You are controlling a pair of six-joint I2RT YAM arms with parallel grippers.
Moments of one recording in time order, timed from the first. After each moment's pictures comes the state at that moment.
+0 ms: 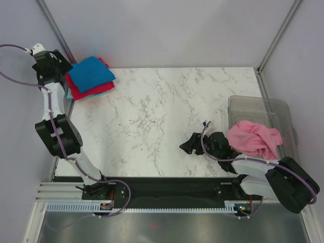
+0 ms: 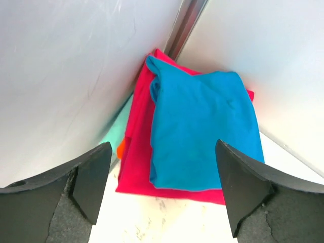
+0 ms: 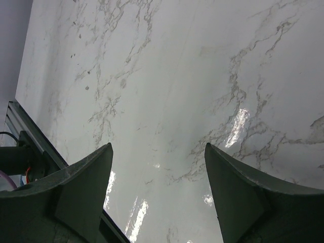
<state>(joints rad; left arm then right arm) 0.40 1.88 1.76 -0.22 -0.09 -0.27 0.63 1.17 0.20 0.54 -0.20 0.70</state>
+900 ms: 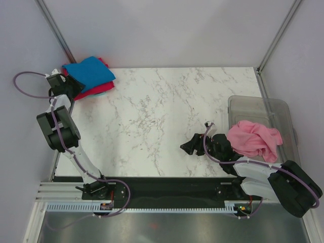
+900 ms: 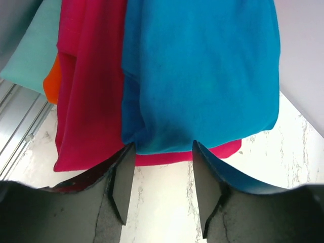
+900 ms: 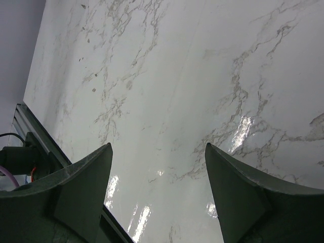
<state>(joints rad) 0.45 1.98 1.44 0.00 0.28 -0.45 0.63 1.12 0.16 0.57 -0.20 0.71</state>
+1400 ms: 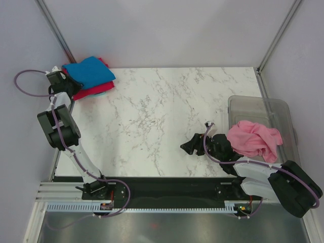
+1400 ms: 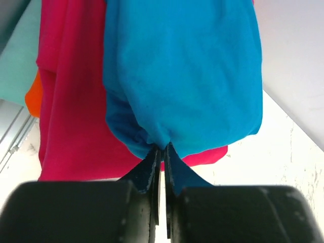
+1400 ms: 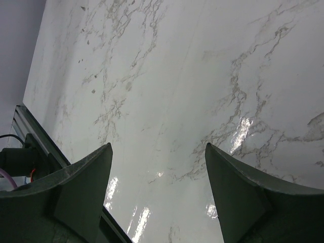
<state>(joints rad) 0.44 2.02 1.50 0.01 0.32 -0.47 0.63 1.12 0.16 0.58 -0.19 0.72</state>
